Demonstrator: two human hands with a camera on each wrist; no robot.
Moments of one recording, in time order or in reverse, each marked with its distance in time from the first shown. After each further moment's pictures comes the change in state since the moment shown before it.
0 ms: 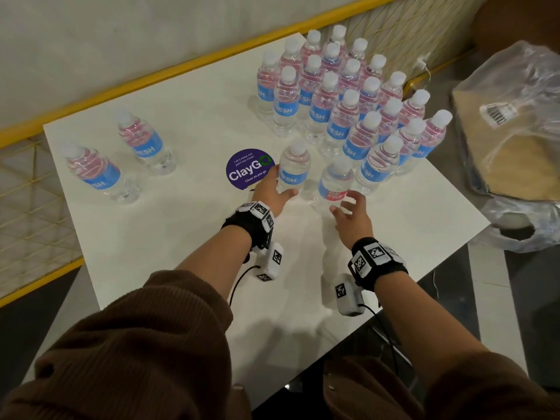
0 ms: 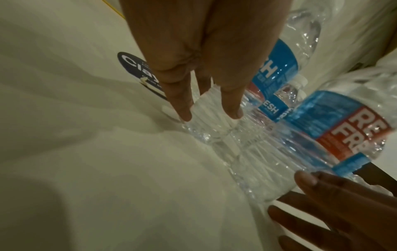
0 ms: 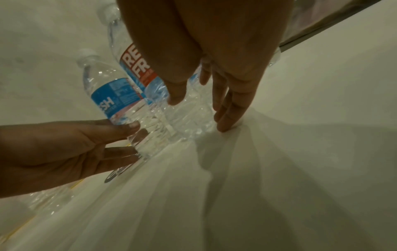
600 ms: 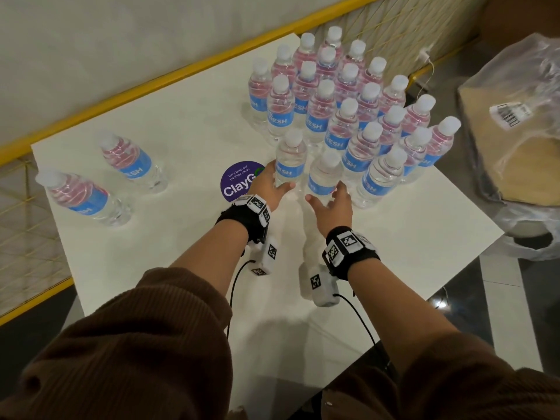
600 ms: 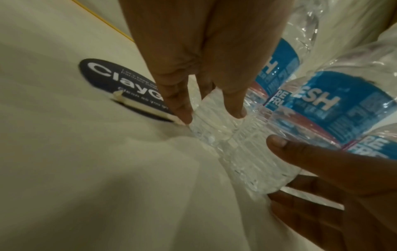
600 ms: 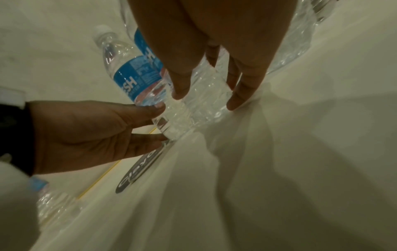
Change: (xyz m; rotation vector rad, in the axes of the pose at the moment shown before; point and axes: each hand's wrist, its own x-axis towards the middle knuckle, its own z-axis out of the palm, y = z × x) left_hand 0.046 0.015 -0.009 0.102 -0.033 0.016; right_hand 0.038 -0.040 0.045 -0.034 0.106 -0.023
